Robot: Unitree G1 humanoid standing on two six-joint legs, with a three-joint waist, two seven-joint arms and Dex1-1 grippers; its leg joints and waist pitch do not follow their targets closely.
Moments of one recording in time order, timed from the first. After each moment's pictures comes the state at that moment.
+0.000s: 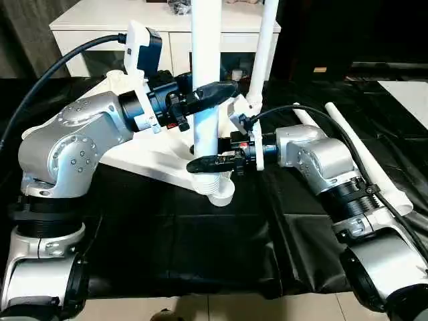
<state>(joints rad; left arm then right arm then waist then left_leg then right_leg) -0.76 0.42 0.07 -0.08 -0.68 0.73 -0.80 -0.89 -0.23 0.25 0.49 0.32 0.52 1.23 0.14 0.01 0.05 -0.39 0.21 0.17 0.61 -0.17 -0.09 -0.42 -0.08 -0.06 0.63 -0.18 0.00</state>
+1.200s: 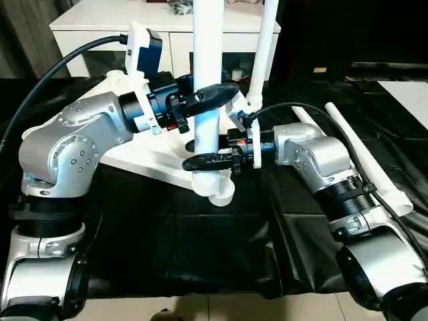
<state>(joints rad) -0.76 0.42 0.06 -0.08 -0.68 0.74 -0.83 -0.90 -0.21 0.23 0.49 0.32 0.52 1.25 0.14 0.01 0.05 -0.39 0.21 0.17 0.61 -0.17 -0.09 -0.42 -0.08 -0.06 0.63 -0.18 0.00</state>
